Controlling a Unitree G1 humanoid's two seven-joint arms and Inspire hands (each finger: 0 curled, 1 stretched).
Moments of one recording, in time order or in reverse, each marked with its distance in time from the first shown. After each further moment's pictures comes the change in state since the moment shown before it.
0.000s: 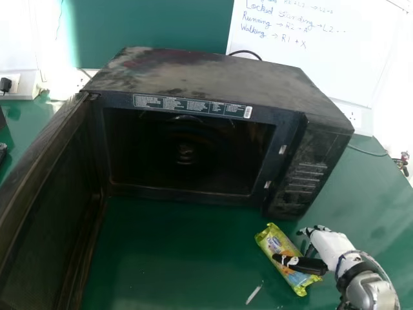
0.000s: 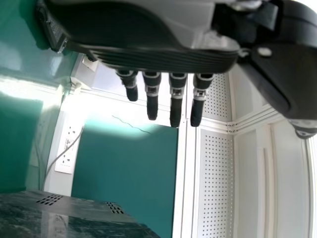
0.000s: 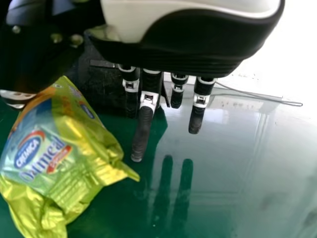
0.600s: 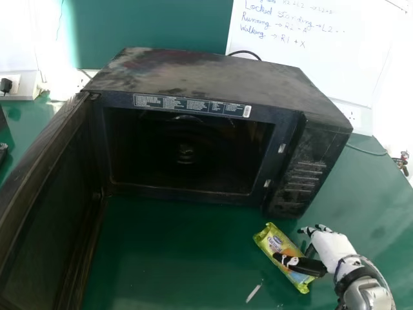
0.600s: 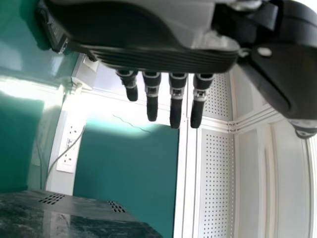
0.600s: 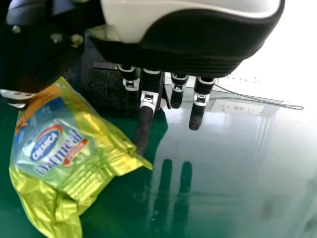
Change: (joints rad) left arm -0.001 0.001 0.000 0.008 0.000 0.000 -0.003; right arm 0.031 0.027 0.001 0.004 -0.021 0.001 -0.086
